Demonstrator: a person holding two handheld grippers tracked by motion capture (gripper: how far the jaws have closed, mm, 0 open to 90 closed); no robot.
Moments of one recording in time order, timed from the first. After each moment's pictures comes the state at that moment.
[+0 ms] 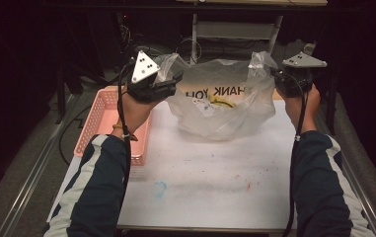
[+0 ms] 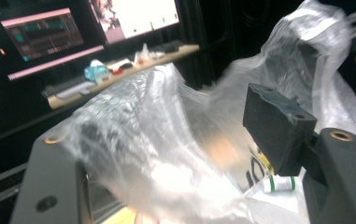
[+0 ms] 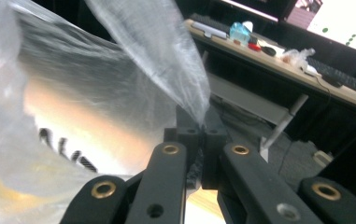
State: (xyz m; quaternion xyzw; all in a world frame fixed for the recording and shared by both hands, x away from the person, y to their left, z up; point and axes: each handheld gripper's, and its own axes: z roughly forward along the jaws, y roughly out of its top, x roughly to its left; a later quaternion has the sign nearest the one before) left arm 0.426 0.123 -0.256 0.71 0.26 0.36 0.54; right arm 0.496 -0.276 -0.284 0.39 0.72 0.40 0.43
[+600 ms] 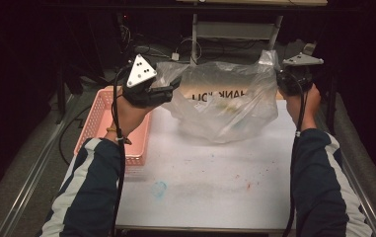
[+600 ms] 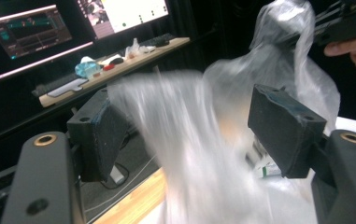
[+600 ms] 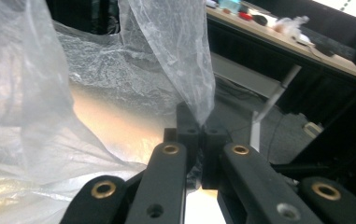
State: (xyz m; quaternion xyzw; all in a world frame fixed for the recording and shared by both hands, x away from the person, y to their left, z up) left arm 0.419 0.127 -0.261 0.73 0.24 0.35 0.53; right arm 0.514 -0.283 -0.296 0.41 0.73 0.36 0.41
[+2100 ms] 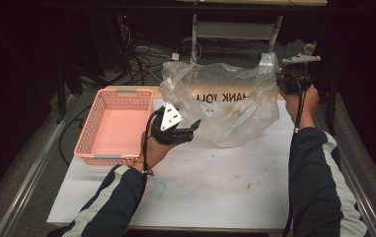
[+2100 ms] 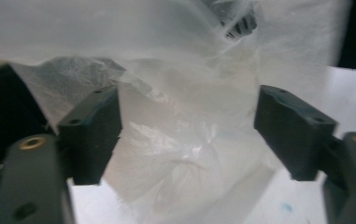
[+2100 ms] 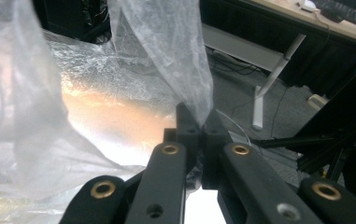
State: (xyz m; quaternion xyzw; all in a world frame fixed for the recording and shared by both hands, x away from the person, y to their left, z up) left arm 0.421 0.071 -0.377 0.77 0.26 0.30 0.50; right arm 0.528 -0.292 -0.304 0.46 0.72 0.34 0.38
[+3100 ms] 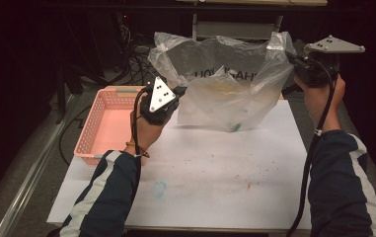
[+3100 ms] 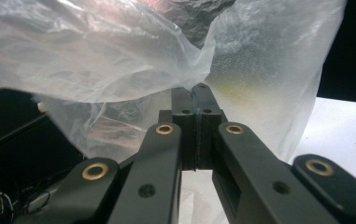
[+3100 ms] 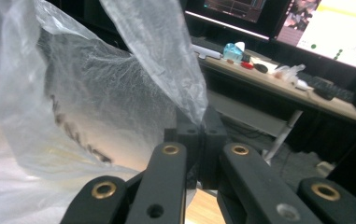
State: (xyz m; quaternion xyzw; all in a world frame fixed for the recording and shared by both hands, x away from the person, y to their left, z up) left arm 0.413 0.096 -0.309 0.74 0.24 0.36 0.51; right arm 0.469 -0.293 -0.230 0.37 0.70 0.43 0.43
